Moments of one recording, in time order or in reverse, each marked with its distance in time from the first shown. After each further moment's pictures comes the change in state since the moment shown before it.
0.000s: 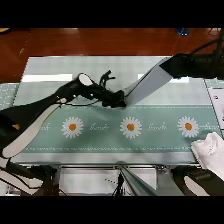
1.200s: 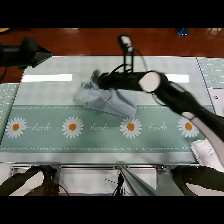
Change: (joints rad) left arm 0.676 0.647 0.000 0.219 -0.158 0.005; right arm 0.501 -0.505 0.000 0.183 -0.637 -0.031
